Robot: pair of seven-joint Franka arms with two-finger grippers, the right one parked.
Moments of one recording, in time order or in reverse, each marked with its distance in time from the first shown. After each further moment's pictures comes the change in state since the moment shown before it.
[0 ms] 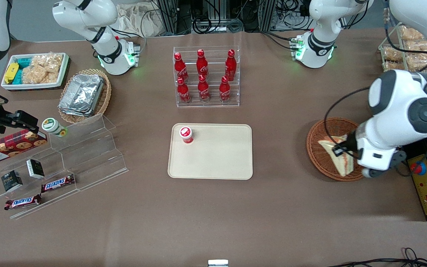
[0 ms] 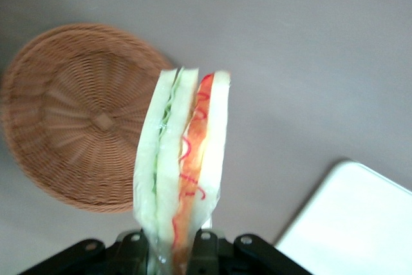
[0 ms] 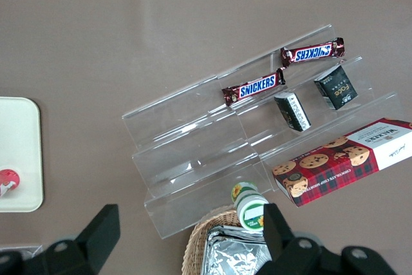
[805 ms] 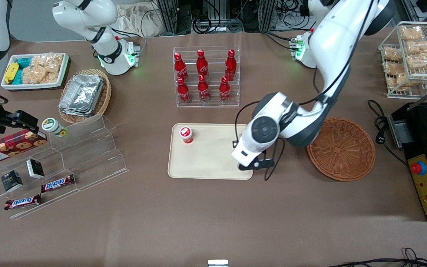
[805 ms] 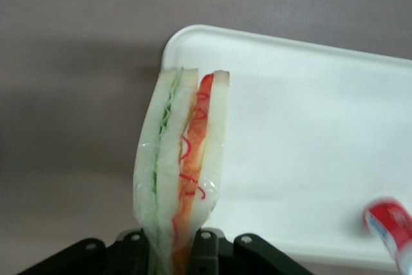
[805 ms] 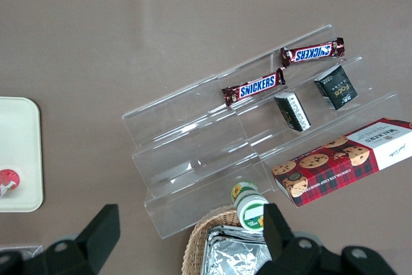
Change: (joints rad) arm -0.436 0.431 0.001 0.189 0.098 0.153 -0.125
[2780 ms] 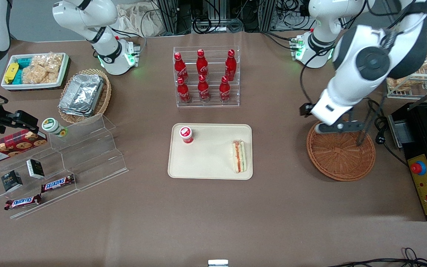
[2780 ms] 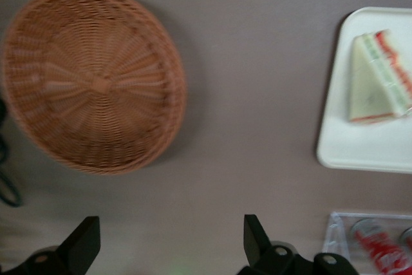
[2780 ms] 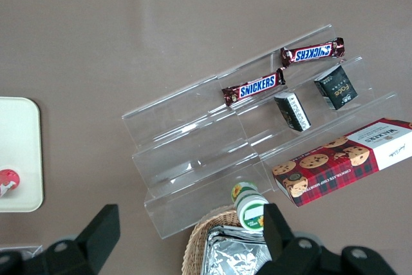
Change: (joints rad) arm 0.419 -0.784 0.015 -0.546 -0.194 -0.159 0.561
